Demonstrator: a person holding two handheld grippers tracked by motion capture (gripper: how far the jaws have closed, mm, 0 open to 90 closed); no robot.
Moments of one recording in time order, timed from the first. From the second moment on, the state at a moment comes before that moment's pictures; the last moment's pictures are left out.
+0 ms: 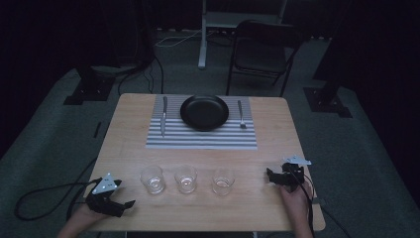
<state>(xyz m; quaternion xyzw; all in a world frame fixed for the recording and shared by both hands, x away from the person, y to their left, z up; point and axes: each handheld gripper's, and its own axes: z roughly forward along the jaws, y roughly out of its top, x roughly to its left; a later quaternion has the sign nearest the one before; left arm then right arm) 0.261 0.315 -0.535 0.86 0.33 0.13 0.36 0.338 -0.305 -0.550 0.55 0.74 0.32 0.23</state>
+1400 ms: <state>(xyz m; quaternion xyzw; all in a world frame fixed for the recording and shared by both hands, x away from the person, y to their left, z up) 0.286 0.255 -0.537 0.84 0.31 0.13 0.43 0.338 -0.305 -0.550 0.55 0.74 0.32 0.23</state>
